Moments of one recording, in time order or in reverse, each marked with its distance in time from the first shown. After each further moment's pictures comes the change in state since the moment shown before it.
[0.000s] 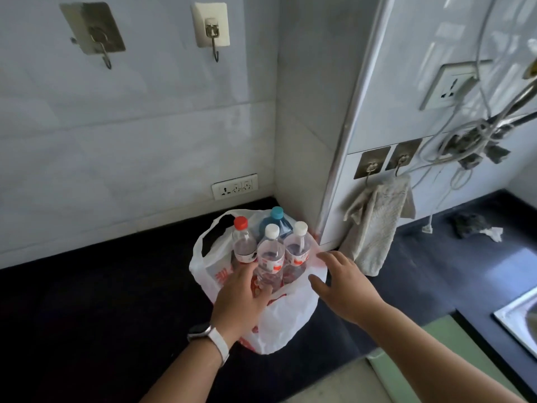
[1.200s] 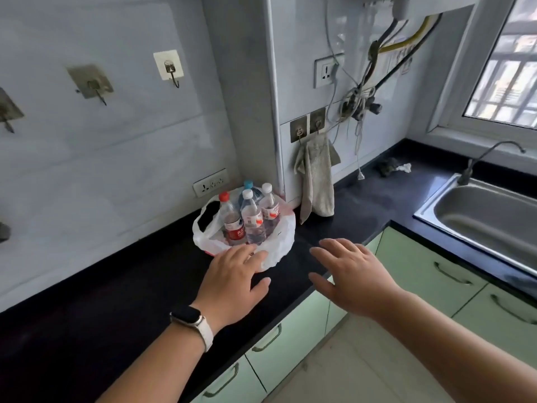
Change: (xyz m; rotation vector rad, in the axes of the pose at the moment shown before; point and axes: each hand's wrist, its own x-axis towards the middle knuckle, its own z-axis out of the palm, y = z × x) left_hand -0.175 0.047 -0.091 0.626 -0.060 0.632; right_hand -0.260 -0.094 -0.021 -0.338 0.121 0.048
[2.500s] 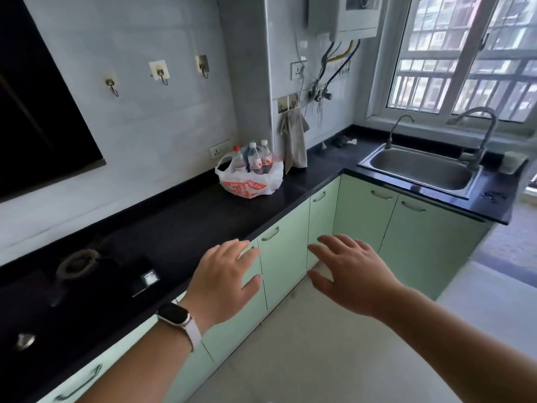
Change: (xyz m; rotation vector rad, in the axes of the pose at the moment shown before) left_hand -0.444 0.085 -0.119 0.024 0.130 0.149; right_hand -0.423 -0.267 -0.024 -0.060 0.057 0.090
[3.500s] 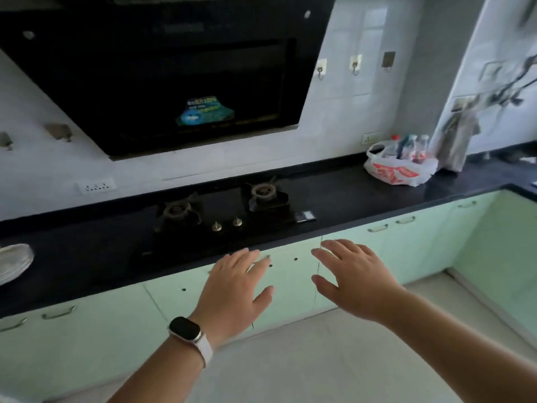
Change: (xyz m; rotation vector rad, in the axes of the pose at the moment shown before) left_hand -0.425 -0.049 -0.186 0.150 -0.056 -0.499; right_hand -0.136 -0.365 -0.015 0.015 -0.008 -0.476
